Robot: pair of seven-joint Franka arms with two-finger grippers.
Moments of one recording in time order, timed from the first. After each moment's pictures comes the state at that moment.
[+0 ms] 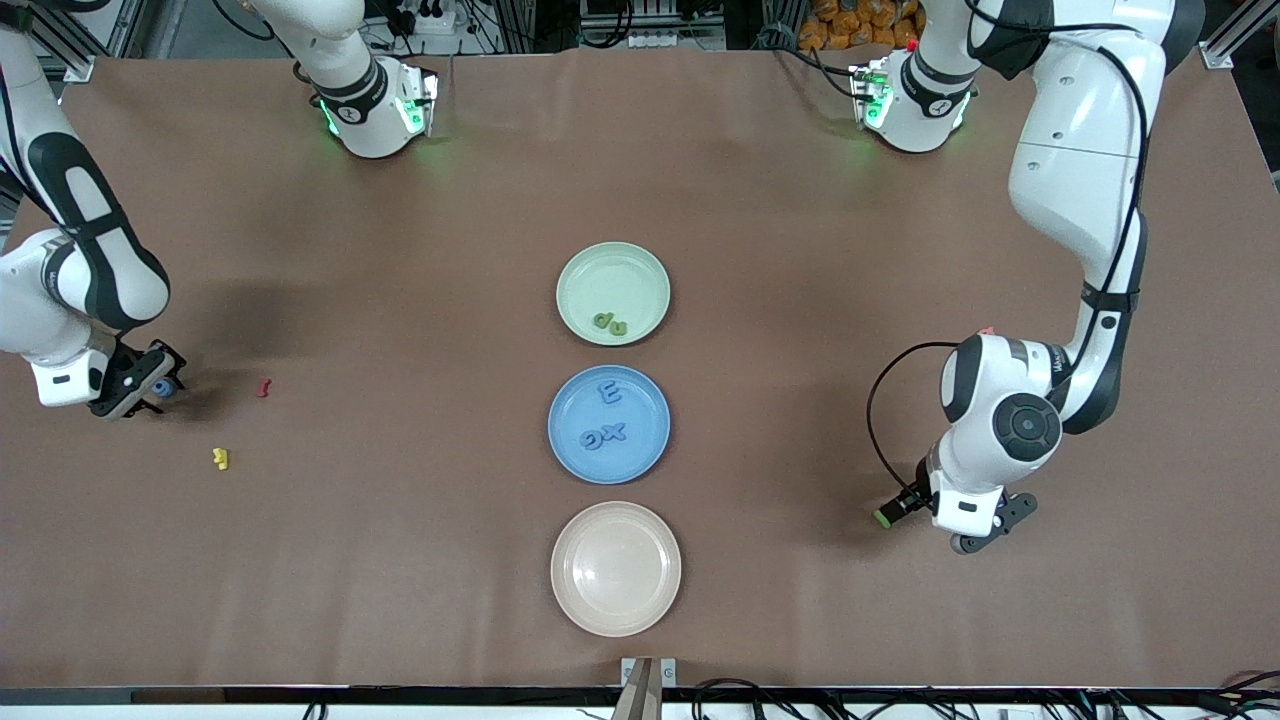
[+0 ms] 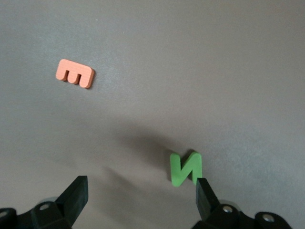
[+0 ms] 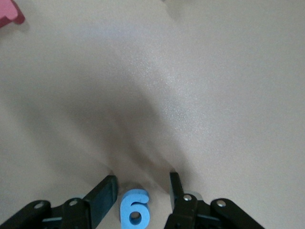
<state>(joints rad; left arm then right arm) -0.15 0.81 -0.03 -1.47 0.08 2.37 -0.78 -0.62 0.58 0.11 -2.01 -0.12 2.69 -1.42</state>
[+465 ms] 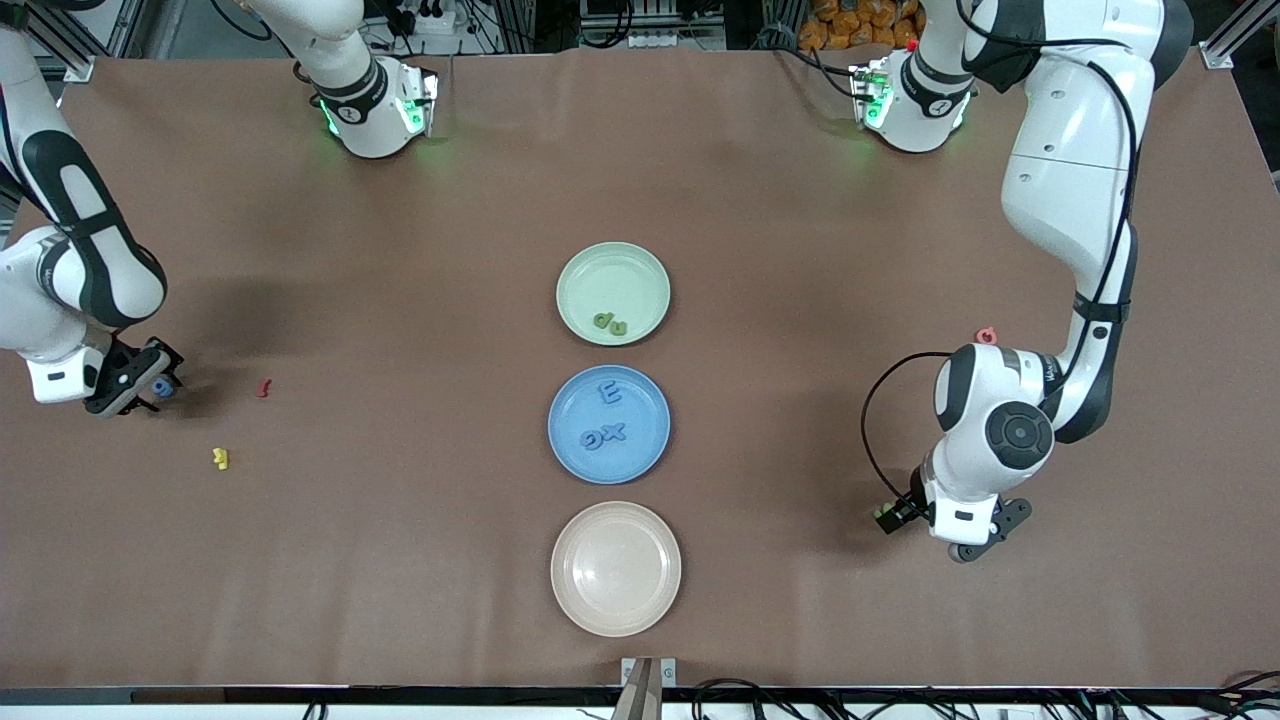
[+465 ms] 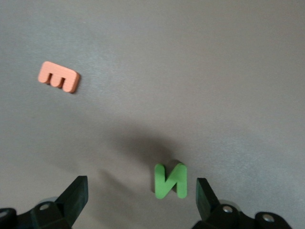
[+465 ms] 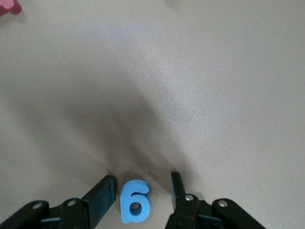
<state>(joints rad) -0.16 0.85 -0.03 -1.42 0.08 2.38 -0.83 -0.64 0.58 0.12 -2.01 -0.12 2.69 -1.43</state>
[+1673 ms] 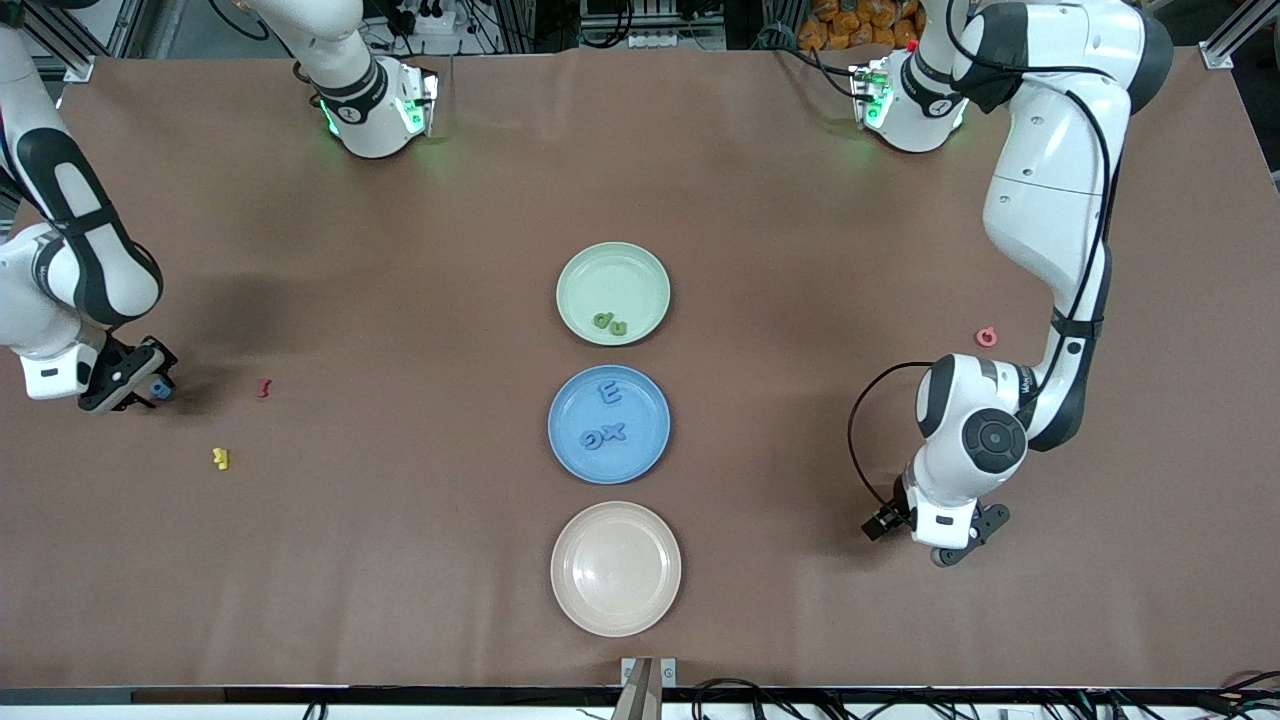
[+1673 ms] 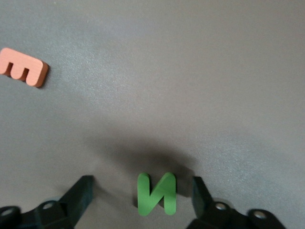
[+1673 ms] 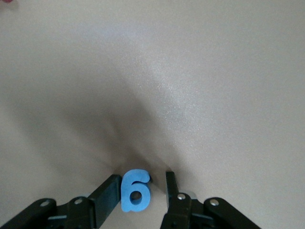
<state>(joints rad) -0.17 0.92 -0.04 -1.38 0.08 2.44 -0.85 -0.66 0.58 0.13 -2.02 -0.12 2.70 -1.43</state>
